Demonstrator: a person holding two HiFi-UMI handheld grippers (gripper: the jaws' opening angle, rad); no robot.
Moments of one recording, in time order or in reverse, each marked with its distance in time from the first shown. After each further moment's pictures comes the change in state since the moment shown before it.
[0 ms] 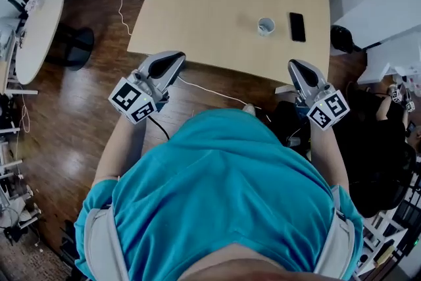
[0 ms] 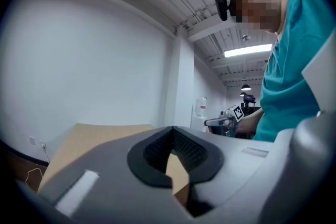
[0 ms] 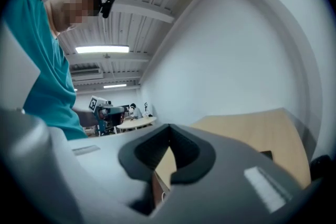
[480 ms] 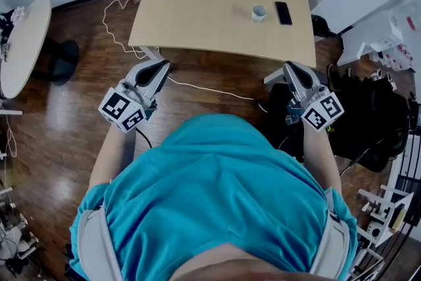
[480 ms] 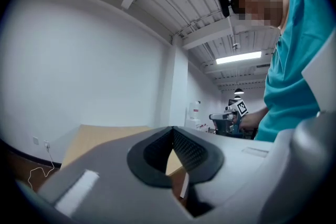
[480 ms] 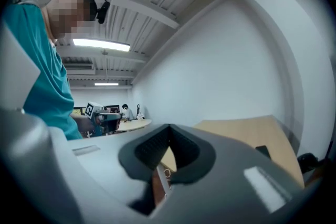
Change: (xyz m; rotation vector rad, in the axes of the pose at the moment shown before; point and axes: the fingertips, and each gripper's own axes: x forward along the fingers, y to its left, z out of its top) left arm -0.135 -0.011 0.000 -0.005 -0.041 -0.043; right arm -0.024 0.140 0.021 -0.046 -0.031 -0.141
